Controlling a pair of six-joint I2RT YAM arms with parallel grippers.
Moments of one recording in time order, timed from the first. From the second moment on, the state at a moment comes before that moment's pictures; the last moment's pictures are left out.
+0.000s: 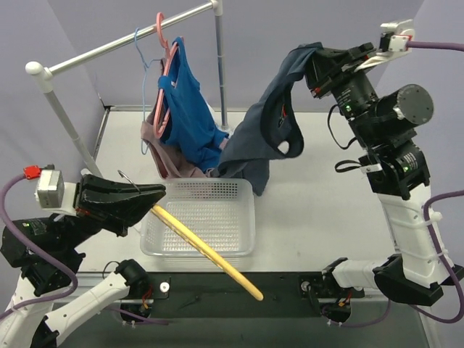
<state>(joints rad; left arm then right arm) -0.74 0.54 1.13 0.08 0.41 -0.58 0.56 1.27 1.89 -0.21 0.07 0.16</state>
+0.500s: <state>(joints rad) -0.74 0.38 1.00 -0.37 0.34 -0.21 0.59 1.45 2.27 -0.08 -0.08 0.16</state>
